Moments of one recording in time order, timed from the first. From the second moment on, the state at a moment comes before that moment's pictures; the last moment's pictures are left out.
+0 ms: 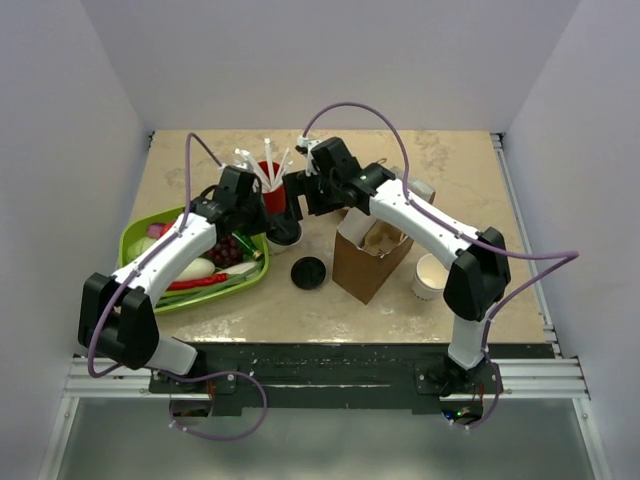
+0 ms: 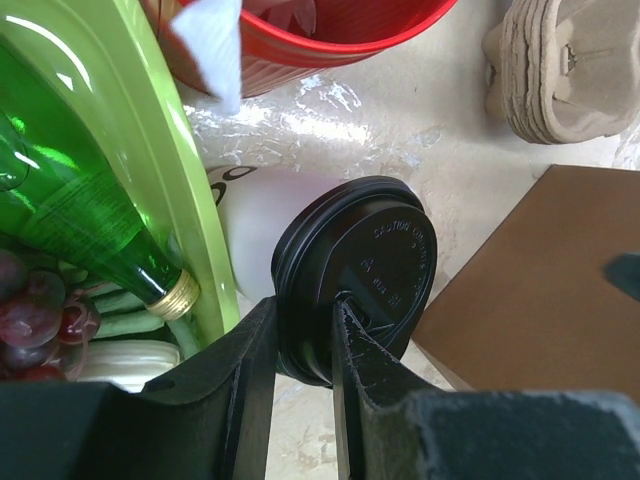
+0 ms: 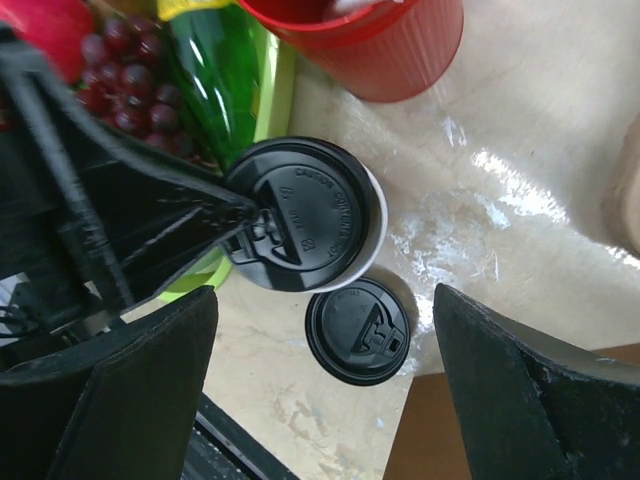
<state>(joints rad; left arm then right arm) -0.39 1.45 1.12 -0.55 -0.01 -0.67 0.73 1.85 1.74 -0.64 -0.12 0.35</state>
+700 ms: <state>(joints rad) -0.36 1.43 1.12 -0.56 -0.01 -0.67 0.72 1.93 1.66 -0.54 -0.12 0.56</state>
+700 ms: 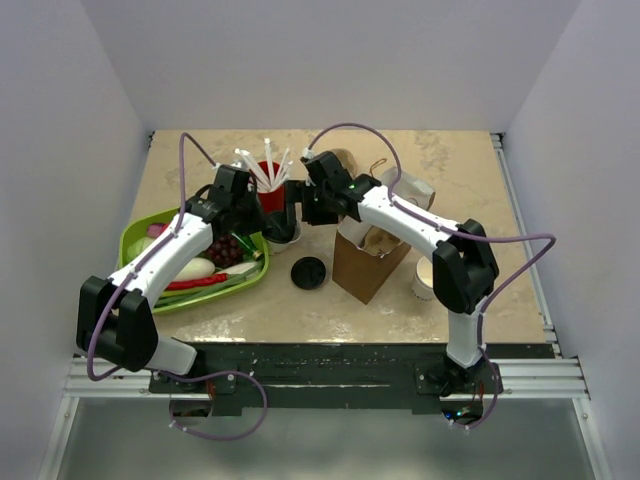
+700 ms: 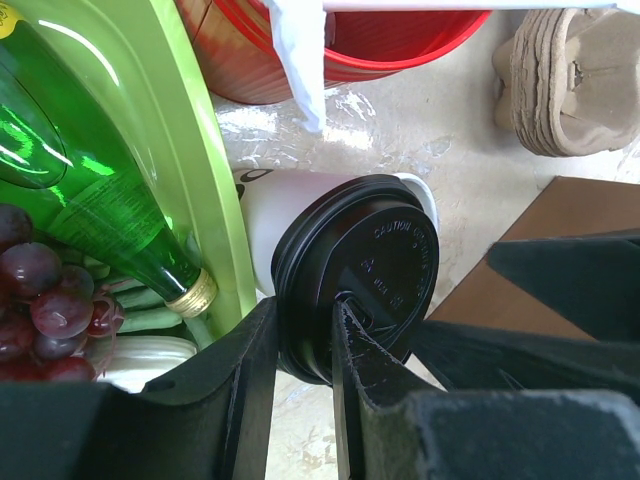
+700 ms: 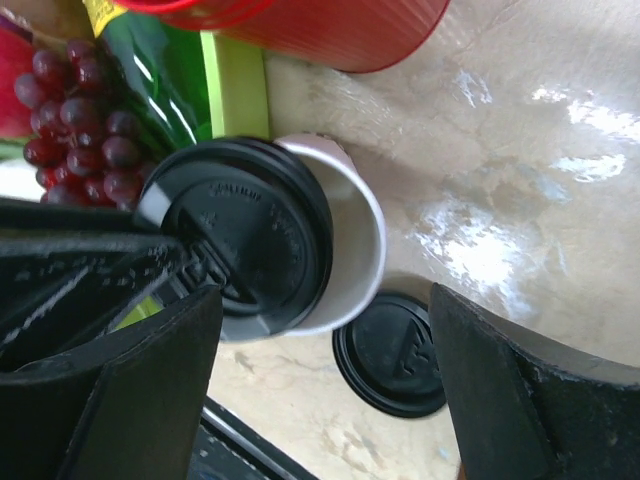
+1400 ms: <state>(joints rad) -0.36 1.43 1.12 -0.56 -0.01 -0.67 0.72 1.97 1.59 -0.36 -0.21 0.74</state>
